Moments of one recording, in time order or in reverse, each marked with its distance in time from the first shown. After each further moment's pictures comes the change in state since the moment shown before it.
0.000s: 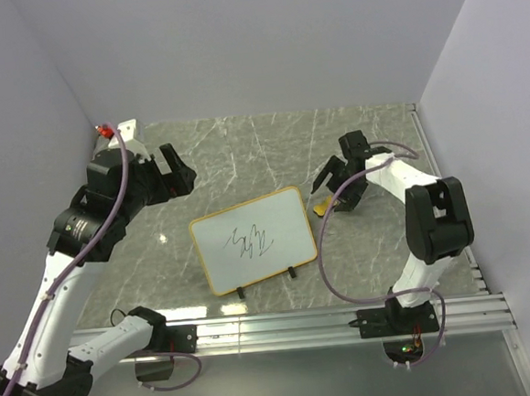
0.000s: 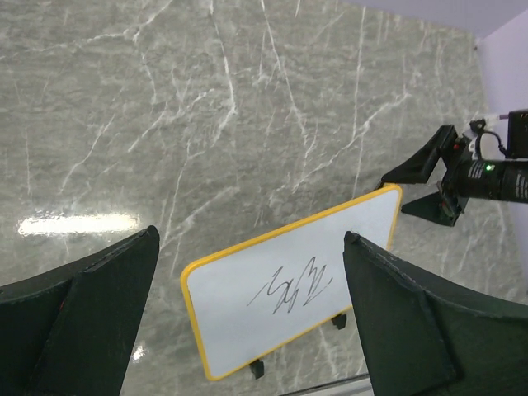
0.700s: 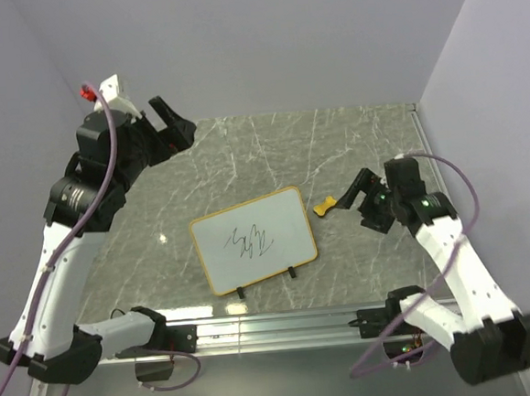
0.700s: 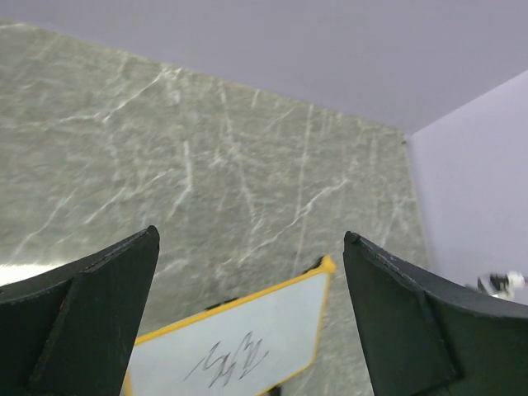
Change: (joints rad) left arm 0.000 0.222 0.315 0.069 -0.045 -0.102; right arm -0.044 -0.776 -0.256 -0.199 0.006 -0.119
